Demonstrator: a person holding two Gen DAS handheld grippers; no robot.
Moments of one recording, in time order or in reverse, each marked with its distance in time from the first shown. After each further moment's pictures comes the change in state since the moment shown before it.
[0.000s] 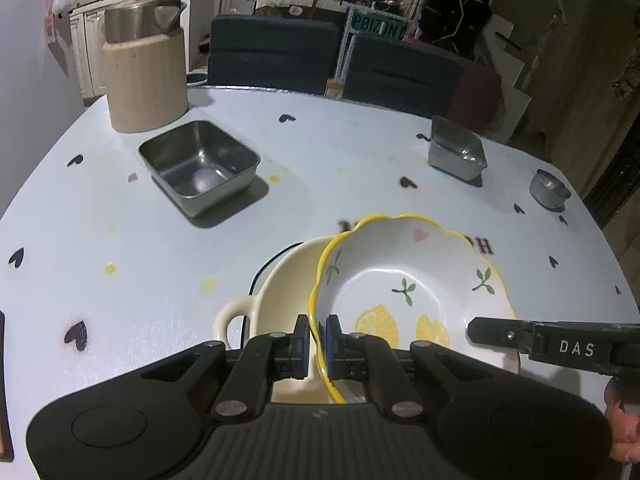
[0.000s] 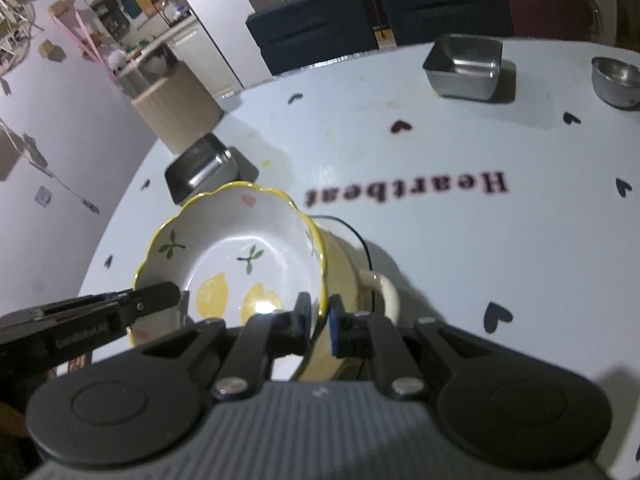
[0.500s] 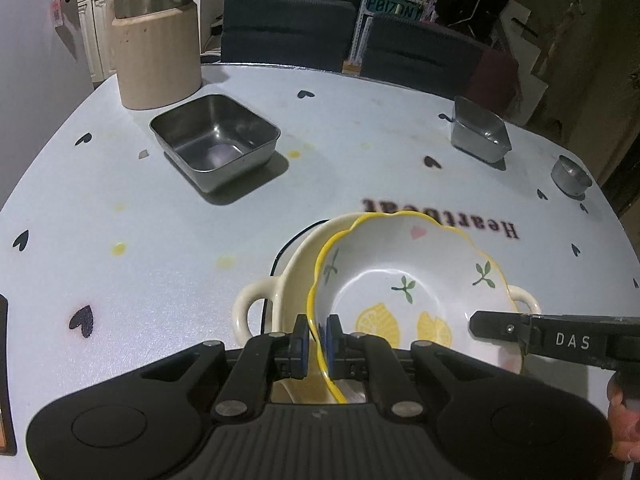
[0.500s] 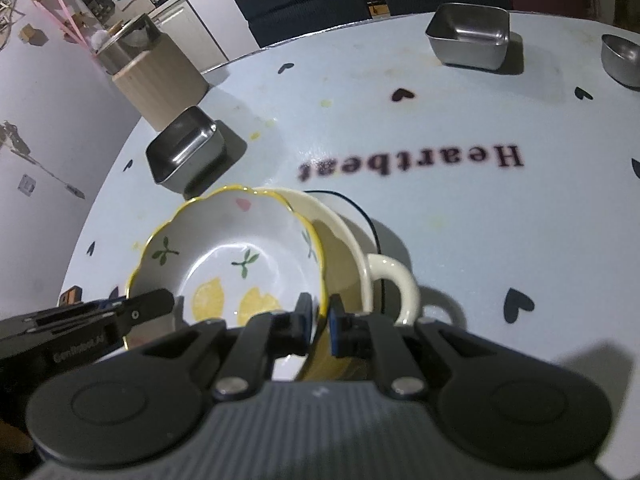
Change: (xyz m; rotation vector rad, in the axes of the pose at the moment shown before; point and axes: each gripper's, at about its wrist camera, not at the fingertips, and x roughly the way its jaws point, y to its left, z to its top) left arm 0.016 0.010 -0.004 -0.012 0.056 0.039; right arm 0.031 0.010 0.006 0.011 0.067 -0.035
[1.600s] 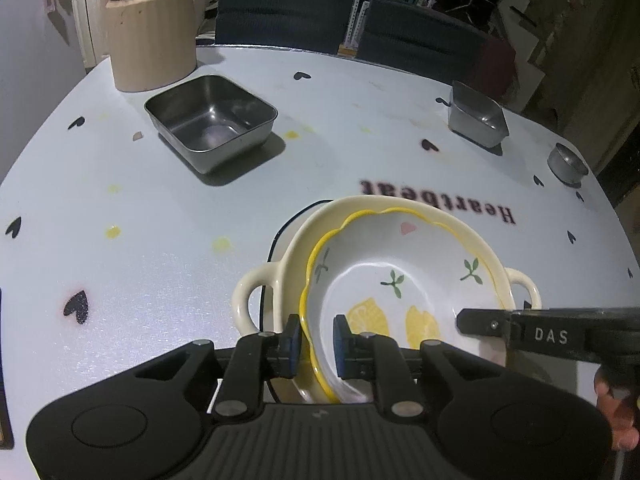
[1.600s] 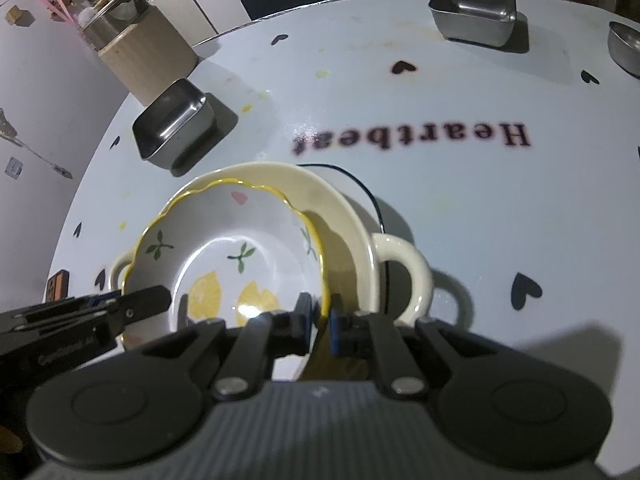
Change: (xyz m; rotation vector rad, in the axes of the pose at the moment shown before) left arm 0.000 0.003 -0.002 0.005 0.051 -0.025; right arm 0.022 0.006 0.007 -0.010 0.077 -0.032
